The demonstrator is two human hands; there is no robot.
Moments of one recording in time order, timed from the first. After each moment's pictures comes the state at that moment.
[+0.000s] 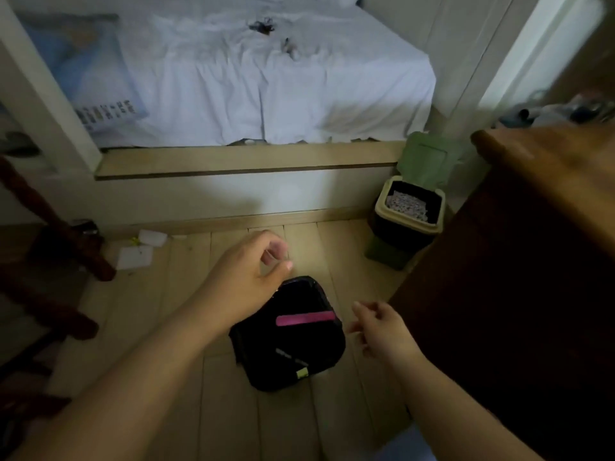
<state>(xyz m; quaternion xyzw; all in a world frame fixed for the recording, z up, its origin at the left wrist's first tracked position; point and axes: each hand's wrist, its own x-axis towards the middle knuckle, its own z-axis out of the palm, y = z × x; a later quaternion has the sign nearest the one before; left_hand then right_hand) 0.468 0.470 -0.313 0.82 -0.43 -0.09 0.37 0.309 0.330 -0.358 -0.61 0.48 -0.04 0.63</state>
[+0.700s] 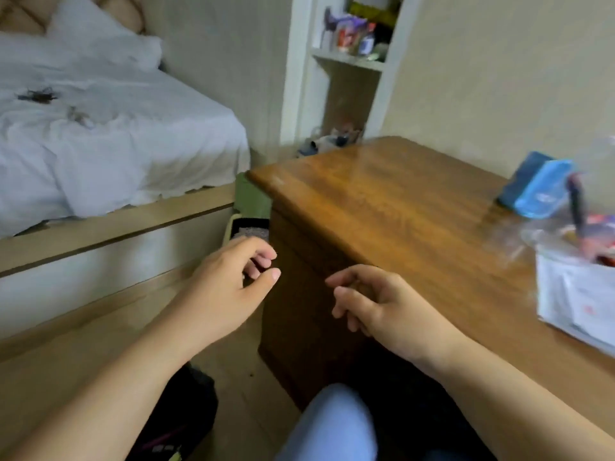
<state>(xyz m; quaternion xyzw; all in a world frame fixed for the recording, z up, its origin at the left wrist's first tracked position) 0.326 0.337 -0.227 0.66 -0.63 -0.10 0.39 0.117 0.283 -0.202 -0.77 0.41 -0.22 0.44</state>
